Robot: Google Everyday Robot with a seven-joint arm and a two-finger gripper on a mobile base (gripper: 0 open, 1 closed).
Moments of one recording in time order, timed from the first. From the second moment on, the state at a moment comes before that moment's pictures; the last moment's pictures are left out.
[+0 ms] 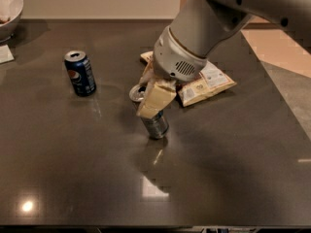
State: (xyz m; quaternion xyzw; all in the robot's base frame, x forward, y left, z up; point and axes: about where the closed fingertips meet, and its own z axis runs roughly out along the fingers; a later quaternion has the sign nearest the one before) arm 0.457 0.015 0.928 -0.71 0.65 0.17 0.21
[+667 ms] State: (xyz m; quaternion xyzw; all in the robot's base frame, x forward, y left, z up) arm 0.479 -0.017 0.923 -0.72 0.66 0.11 0.14
